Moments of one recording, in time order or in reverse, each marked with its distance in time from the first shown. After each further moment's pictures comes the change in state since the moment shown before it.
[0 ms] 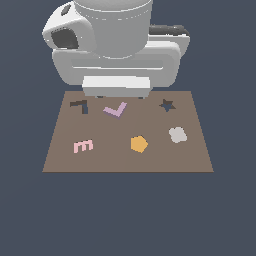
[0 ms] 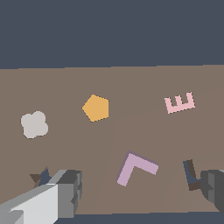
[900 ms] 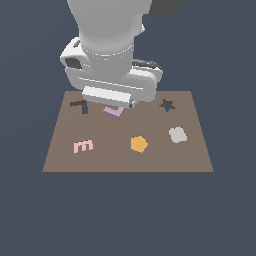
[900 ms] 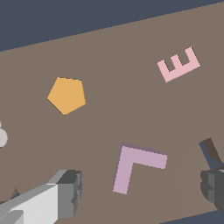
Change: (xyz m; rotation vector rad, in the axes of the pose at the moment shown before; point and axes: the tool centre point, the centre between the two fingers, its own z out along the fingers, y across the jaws) arm -0.033 0.018 0.063 -0.001 -0.006 0.203
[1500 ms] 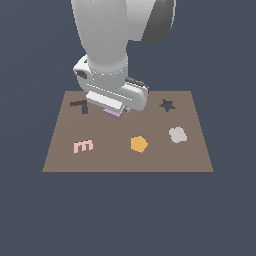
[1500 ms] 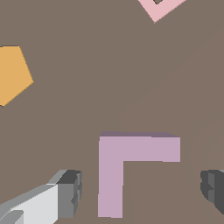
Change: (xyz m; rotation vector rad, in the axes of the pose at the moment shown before) arm -0.032 0.017 0.063 -0.001 -0.009 0.193
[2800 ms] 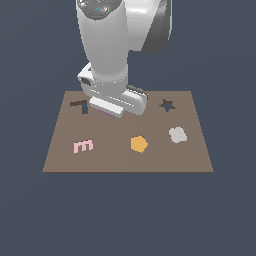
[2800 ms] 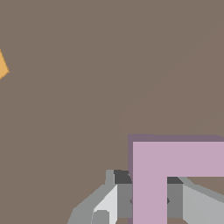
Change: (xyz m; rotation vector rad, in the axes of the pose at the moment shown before) arm -0.002 -0.001 0.025 0.003 0.002 0.015
